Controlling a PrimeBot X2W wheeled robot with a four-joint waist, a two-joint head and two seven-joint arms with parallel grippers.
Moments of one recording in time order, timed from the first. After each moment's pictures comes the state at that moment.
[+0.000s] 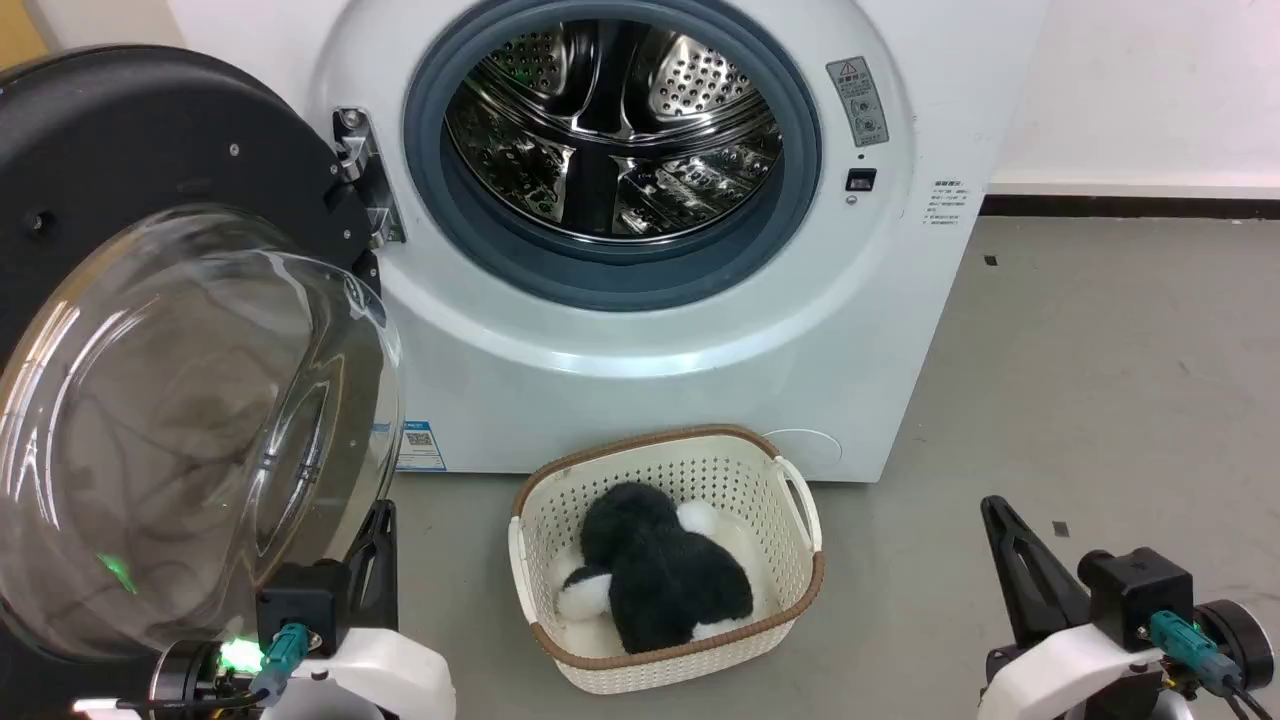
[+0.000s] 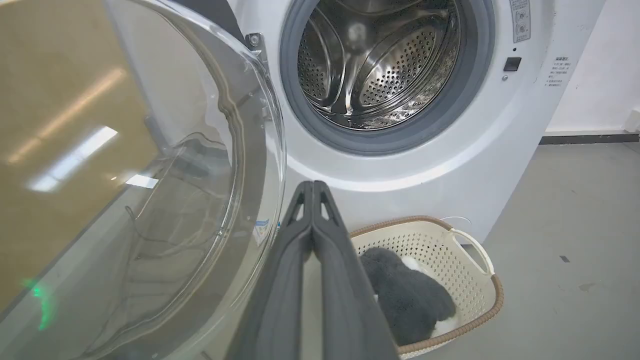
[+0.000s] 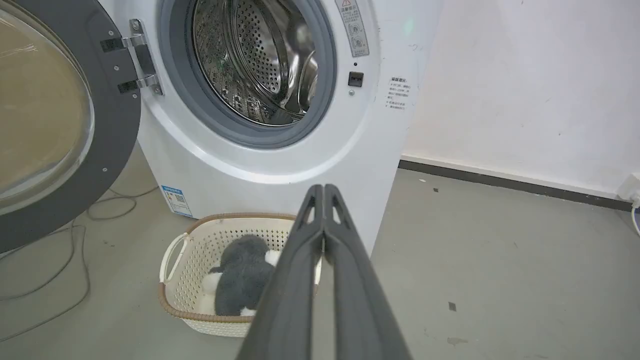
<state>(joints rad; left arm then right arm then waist) 0.02 0.05 0.00 0.00 0.00 0.00 0.00 0.01 -0.06 0.00 0.00 0.01 0.13 0.00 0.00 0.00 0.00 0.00</state>
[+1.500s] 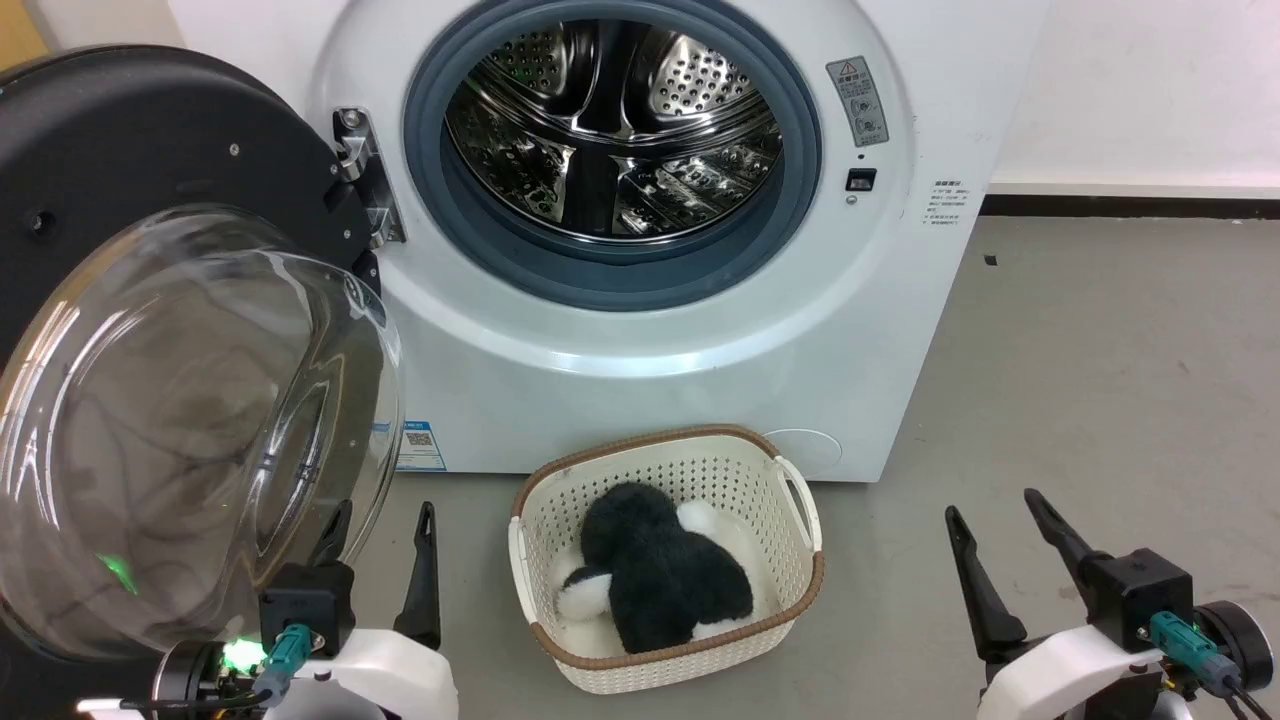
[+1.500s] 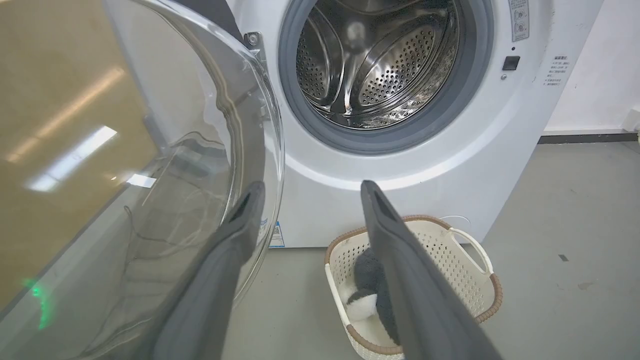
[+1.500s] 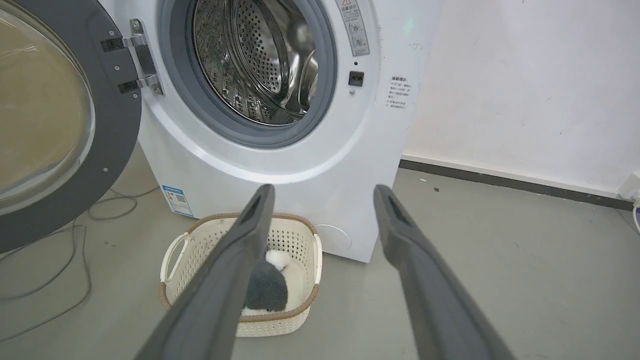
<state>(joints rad) 0.02 0.05 -0.01 0.01 0.00 0.01 0.00 0.01 -0.06 0.00 0.01 0.01 0.13 0.00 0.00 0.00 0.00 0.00</state>
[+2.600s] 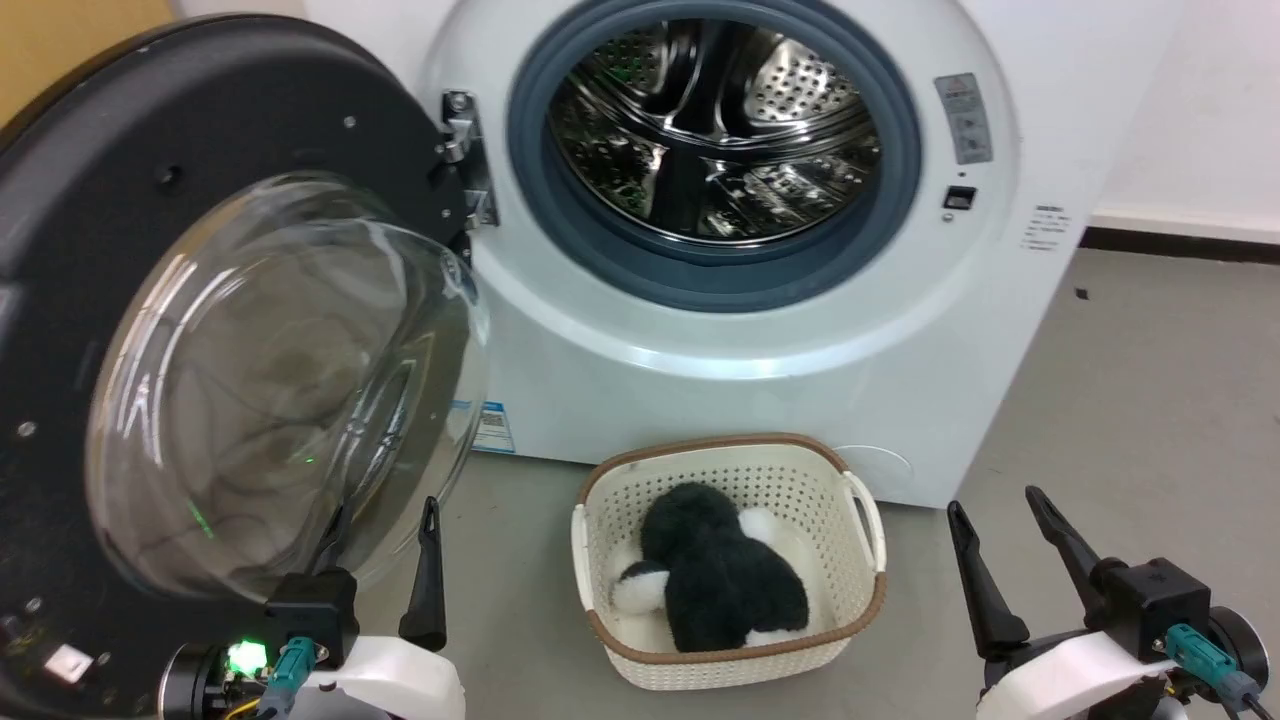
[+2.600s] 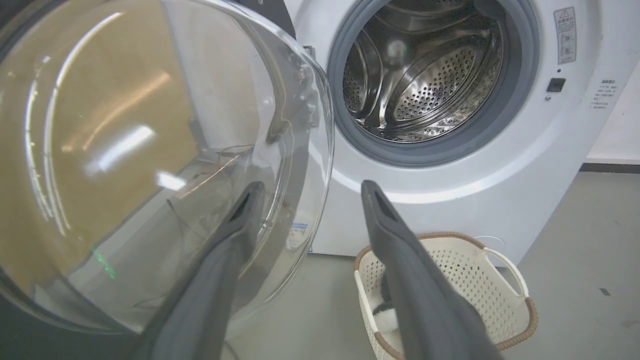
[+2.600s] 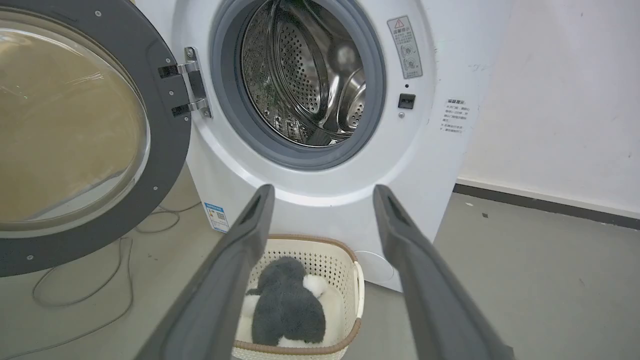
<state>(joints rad) 0.02 0.05 -0.02 0.02 -0.01 0.03 -0.07 0.02 -0.06 0.01 0.03 0.06 0.13 -0.07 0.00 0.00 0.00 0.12</state>
